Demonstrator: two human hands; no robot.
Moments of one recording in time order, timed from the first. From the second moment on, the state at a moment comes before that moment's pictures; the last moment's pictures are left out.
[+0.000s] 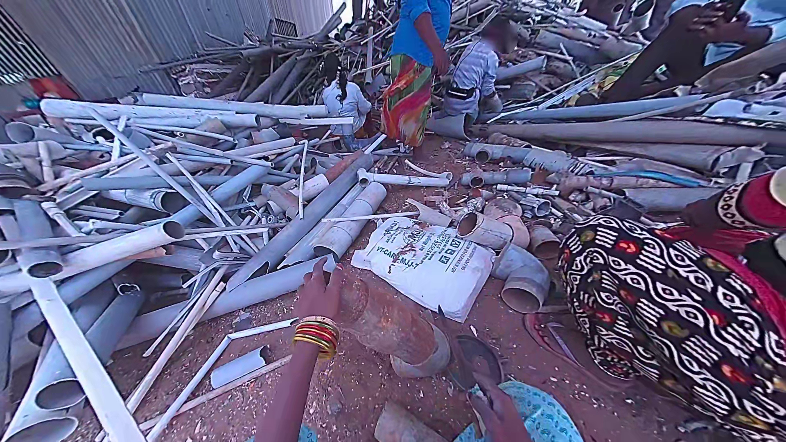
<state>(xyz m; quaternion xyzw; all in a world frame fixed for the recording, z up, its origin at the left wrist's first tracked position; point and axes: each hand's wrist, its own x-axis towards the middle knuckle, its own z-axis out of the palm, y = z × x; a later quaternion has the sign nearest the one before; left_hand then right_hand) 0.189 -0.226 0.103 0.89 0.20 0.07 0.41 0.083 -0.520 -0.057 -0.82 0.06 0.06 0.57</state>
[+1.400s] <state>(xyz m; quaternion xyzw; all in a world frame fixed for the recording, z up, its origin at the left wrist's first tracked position) 0.160 -0.322 0.078 0.92 -0.09 0.28 0.27 0.181 -0.500 -0.052 -0.65 -0.02 -0.06 0.76</state>
